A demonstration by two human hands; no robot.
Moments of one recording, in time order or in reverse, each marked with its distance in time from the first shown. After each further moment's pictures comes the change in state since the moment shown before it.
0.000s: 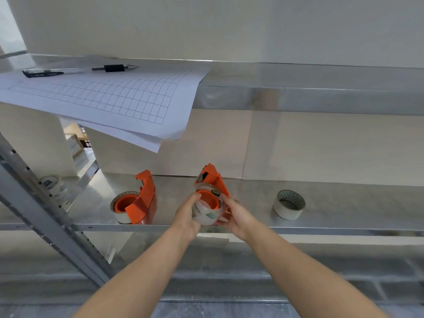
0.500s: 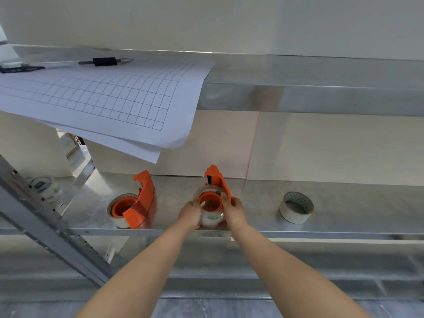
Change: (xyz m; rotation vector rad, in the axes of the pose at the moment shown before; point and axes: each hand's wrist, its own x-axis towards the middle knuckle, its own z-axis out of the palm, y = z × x) left_hand 0.049 0.006 -0.011 1.009 0.272 0.010; right_hand 0.040 0.010 0.012 -0.340 0.416 -0.183
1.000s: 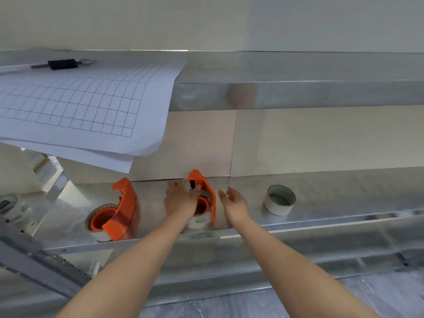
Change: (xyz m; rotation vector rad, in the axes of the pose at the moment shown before) left_hand 0.003 0.036 0.008 0.444 0.345 0.402; right_hand 0.007 -0.009 -0.037 -0.170 0.103 -0.079
